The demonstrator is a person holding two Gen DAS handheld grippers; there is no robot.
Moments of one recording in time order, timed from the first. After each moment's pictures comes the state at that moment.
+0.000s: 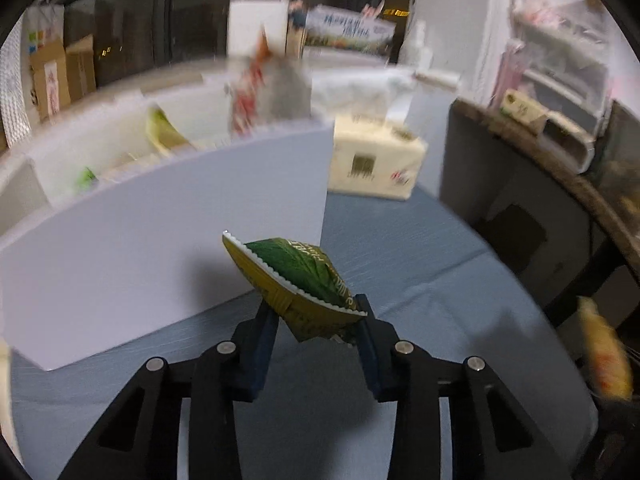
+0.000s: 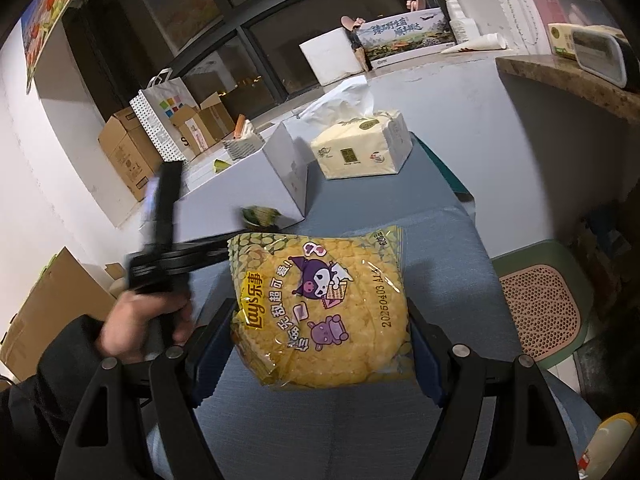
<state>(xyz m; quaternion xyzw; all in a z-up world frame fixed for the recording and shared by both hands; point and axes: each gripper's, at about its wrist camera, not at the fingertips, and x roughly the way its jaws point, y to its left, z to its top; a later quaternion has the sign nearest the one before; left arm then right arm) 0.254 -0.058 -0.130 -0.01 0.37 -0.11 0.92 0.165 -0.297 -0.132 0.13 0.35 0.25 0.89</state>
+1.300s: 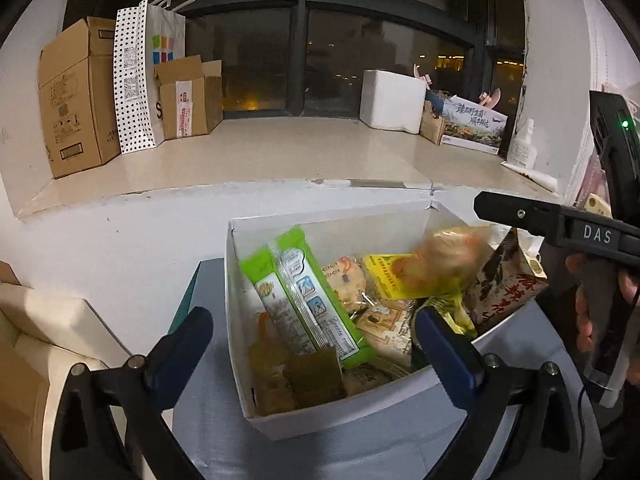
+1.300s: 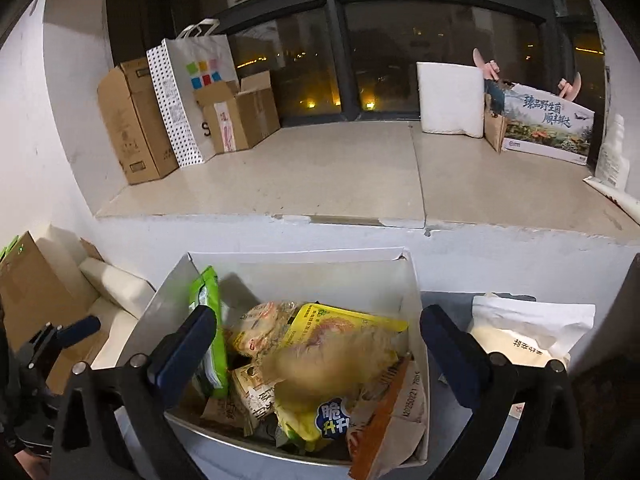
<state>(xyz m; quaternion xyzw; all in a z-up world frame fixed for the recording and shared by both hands) 0.271 0.129 -0.041 -0.05 0.31 0.04 0.95 0.383 -0.062 -0.019 -0.01 0.32 0.28 0.90</state>
